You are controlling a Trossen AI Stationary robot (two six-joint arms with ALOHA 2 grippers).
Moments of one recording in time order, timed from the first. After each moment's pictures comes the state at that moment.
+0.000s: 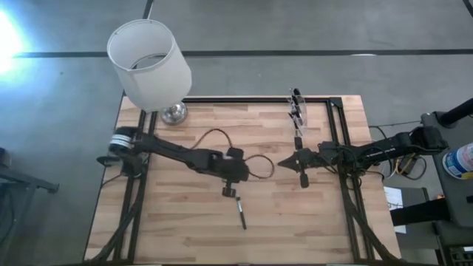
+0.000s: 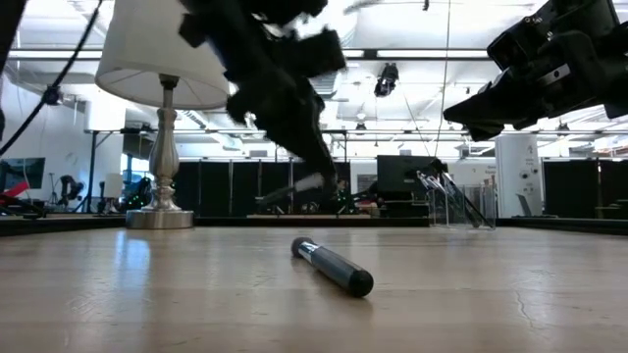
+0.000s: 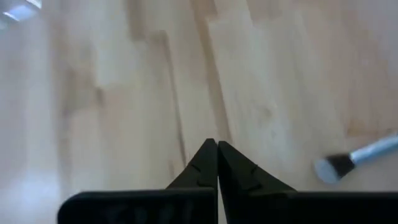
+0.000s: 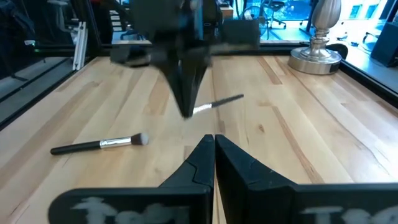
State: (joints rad) left arm -0.12 1.80 1.23 -0.32 -0.14 0.16; right arm 0.02 0.96 0.14 0.62 -0.02 0.04
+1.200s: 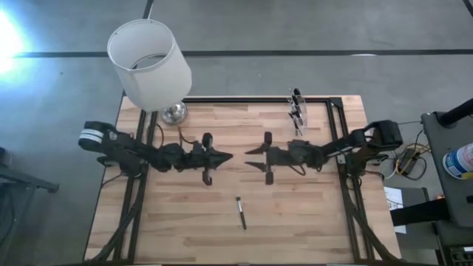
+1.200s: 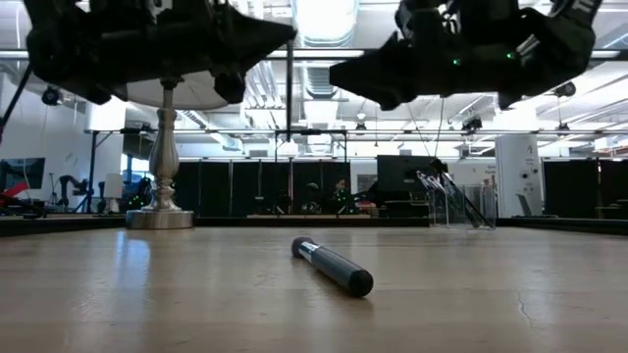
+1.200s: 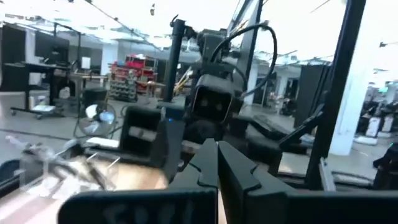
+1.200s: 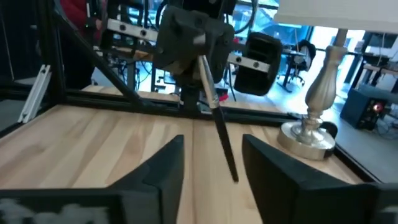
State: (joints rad) left arm -0.08 1.47 0.43 1.31 -0.13 -0.12; right arm 0.02 1.60 0.55 1.03 0.03 -0.10
